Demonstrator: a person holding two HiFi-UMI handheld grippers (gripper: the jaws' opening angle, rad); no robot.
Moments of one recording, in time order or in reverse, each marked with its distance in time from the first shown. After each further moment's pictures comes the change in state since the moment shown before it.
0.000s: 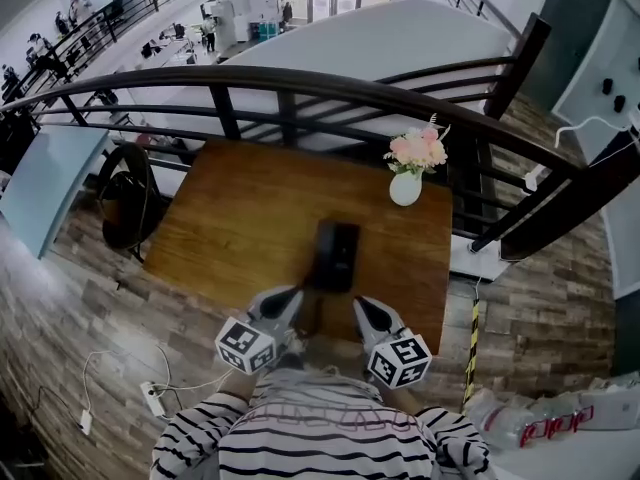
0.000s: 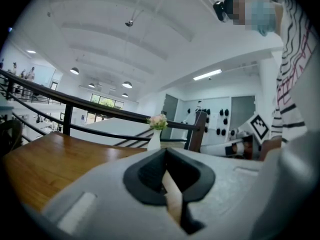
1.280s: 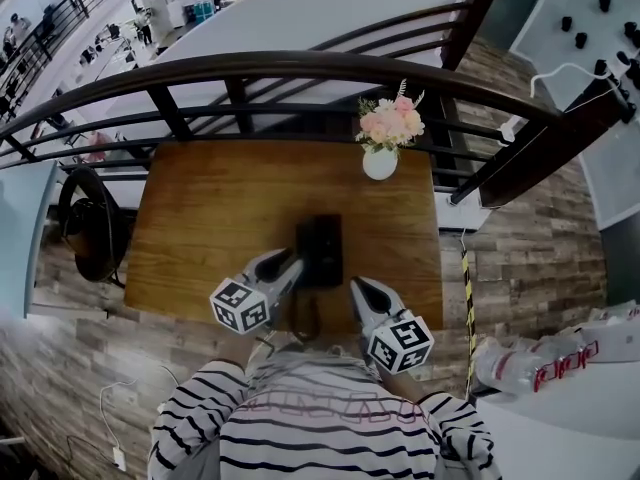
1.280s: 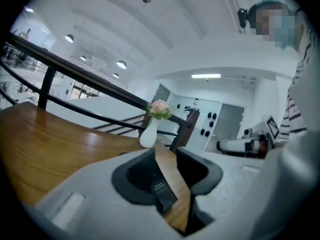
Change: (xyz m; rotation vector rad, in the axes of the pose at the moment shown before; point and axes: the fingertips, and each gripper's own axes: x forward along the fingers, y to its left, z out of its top) left arm 0.102 0.099 -0.021 -0.169 0.111 -0.226; right arm 0.056 -0.040 0.020 0.046 -0.015 -0.182
